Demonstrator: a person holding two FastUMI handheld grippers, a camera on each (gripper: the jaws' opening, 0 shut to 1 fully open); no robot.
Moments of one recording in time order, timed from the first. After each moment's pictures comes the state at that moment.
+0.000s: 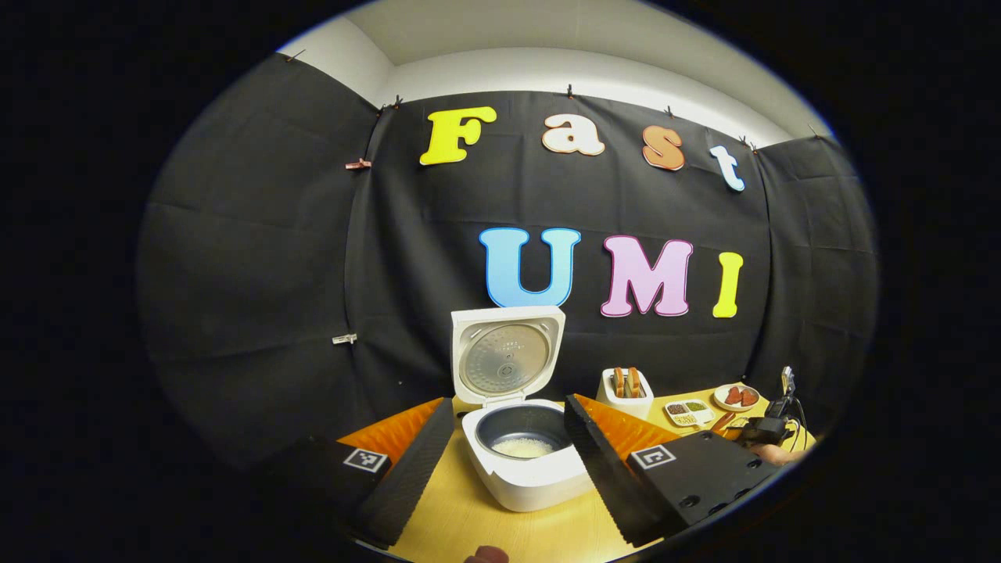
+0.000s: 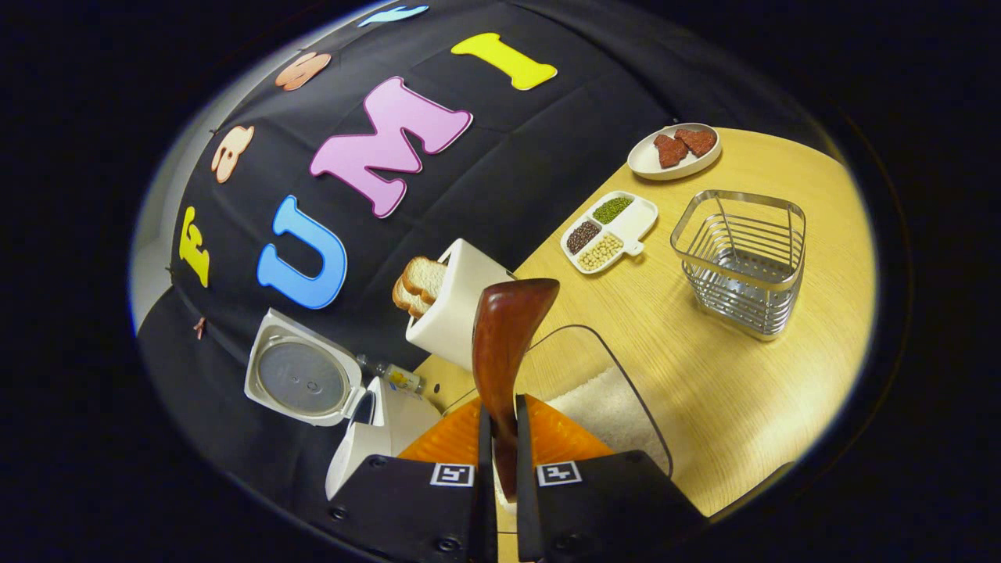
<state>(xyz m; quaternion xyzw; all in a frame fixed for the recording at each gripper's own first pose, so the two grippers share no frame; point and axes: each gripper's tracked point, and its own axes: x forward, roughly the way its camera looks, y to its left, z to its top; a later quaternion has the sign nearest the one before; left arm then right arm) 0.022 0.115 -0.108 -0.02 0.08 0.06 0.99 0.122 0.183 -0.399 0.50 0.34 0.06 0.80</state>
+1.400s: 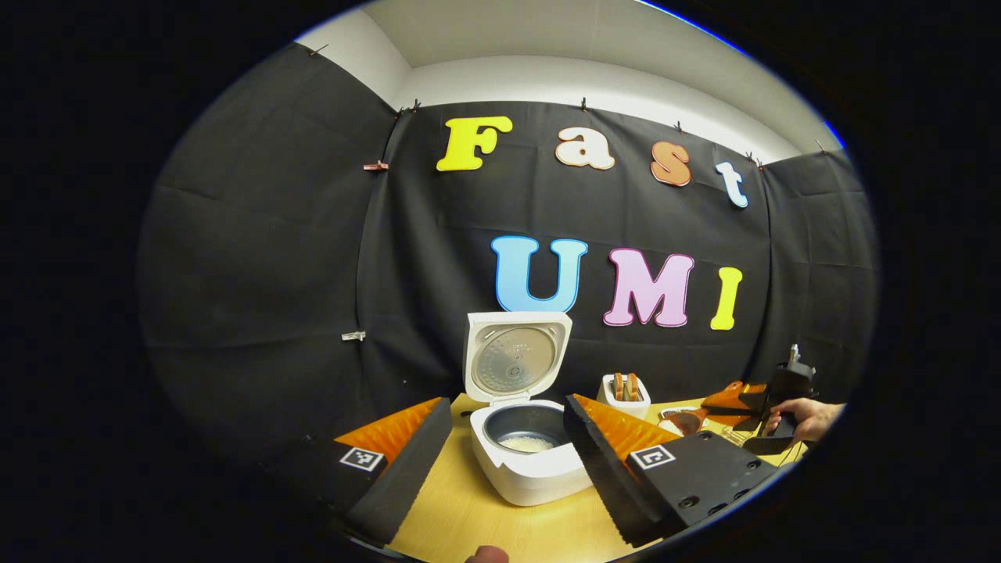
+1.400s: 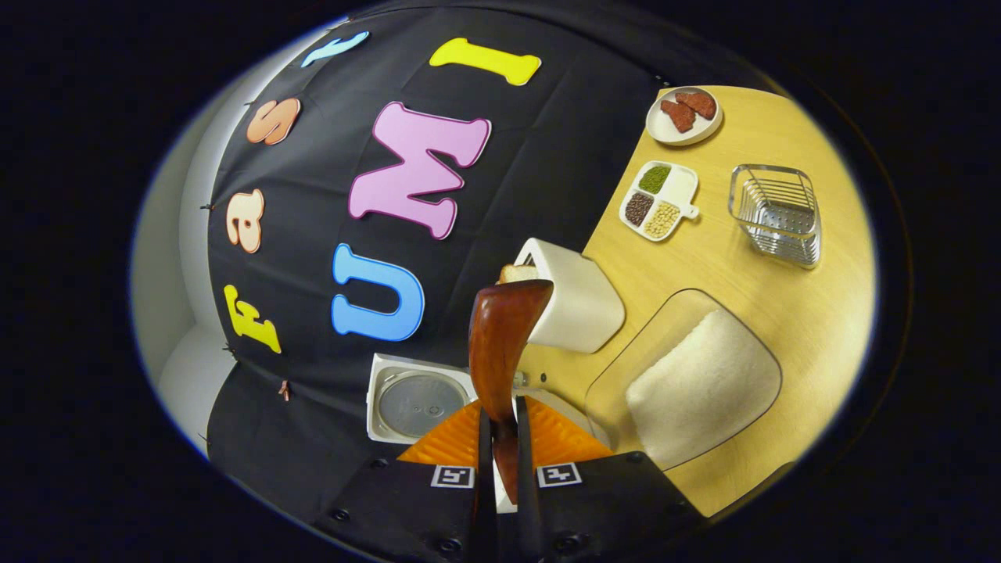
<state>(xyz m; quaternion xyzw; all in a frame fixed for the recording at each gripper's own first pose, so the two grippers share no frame) -0.013 0.137 -0.106 -0.04 0.06 0.07 0.99 0.128 0.225 -0.251 0.64 0.32 0.12 0.69</state>
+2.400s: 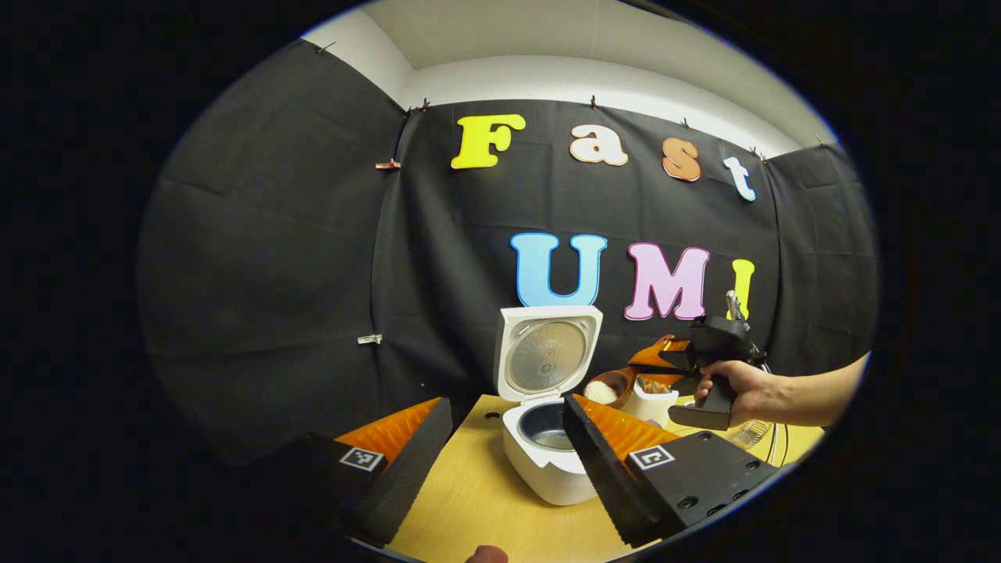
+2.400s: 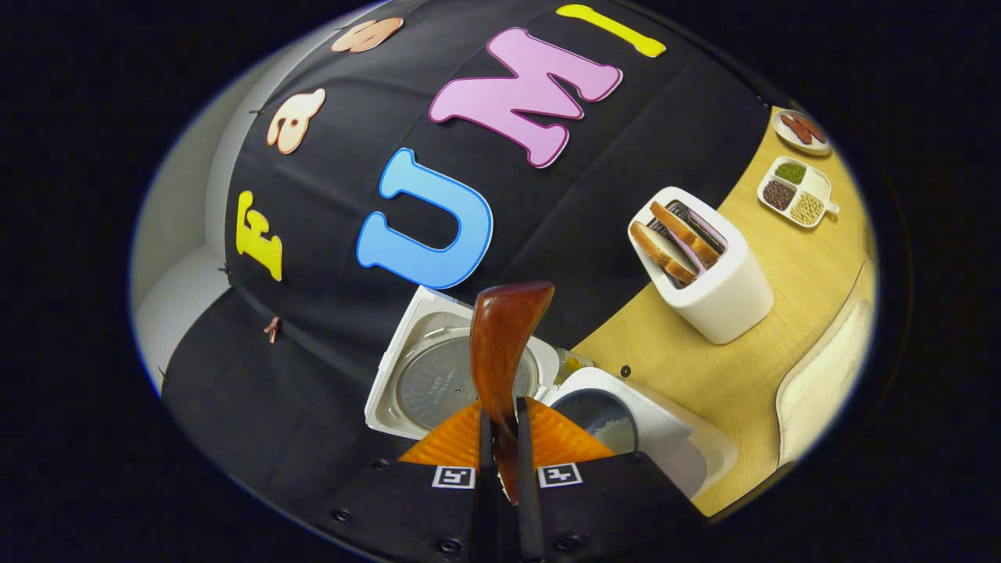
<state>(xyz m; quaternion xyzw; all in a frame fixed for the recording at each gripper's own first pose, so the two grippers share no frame) -0.008 0.203 -0.129 -0.03 0.06 0.08 0.99 0.217 0.431 -0.198 0.53 0.29 0.19 0.77</state>
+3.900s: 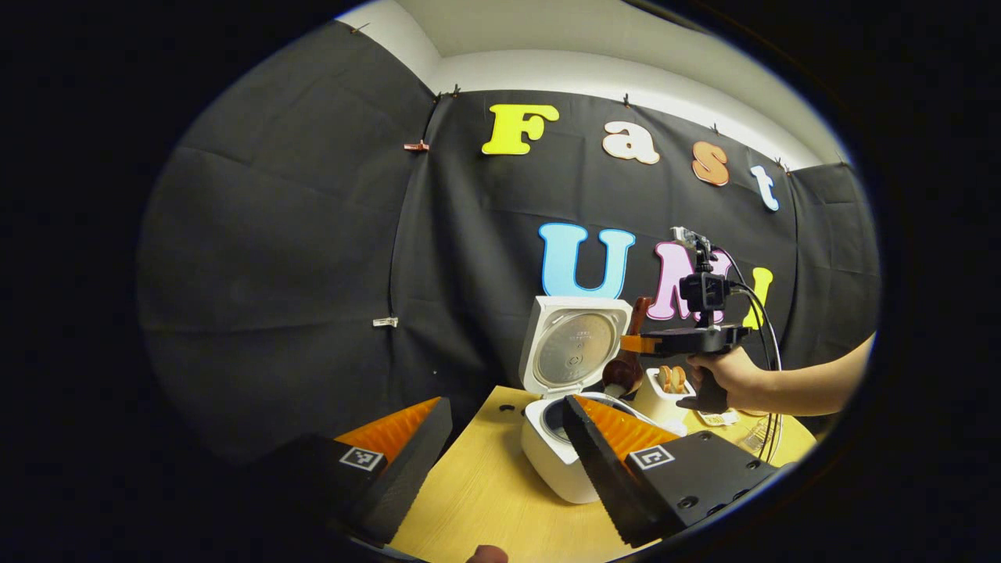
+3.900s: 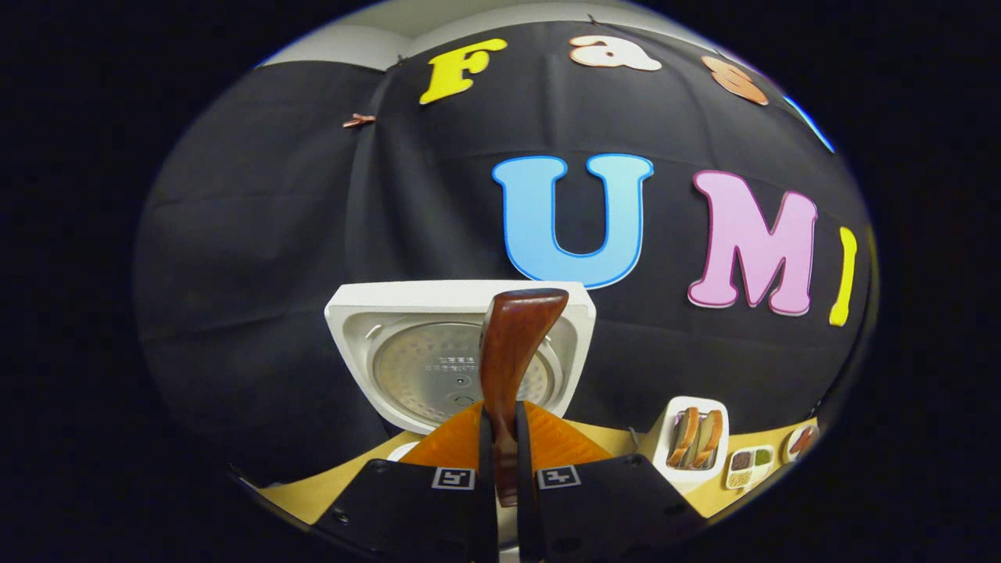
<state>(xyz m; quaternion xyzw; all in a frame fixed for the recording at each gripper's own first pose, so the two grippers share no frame) -0.012 0.243 -0.149 -0.07 0.07 0.10 0.99 0.242 0.514 -0.145 0.06 0.13 0.31 0.94</state>
